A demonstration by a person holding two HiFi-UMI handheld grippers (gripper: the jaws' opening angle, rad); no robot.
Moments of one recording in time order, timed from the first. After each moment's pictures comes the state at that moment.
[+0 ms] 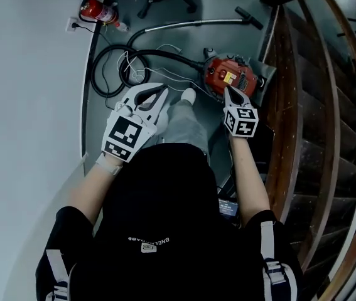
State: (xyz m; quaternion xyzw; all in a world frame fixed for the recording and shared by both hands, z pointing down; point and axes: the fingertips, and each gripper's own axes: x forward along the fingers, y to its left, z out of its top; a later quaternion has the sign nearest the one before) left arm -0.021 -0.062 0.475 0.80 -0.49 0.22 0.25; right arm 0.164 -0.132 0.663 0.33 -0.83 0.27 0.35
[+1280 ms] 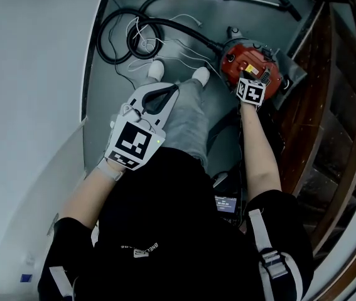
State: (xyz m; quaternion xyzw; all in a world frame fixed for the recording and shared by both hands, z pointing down) left arm 0.010 -0.088 0.606 0.75 -0.50 0.29 0.33; right arm 0.208 -0.180 0.961 0.29 -0.75 0.35 0.49
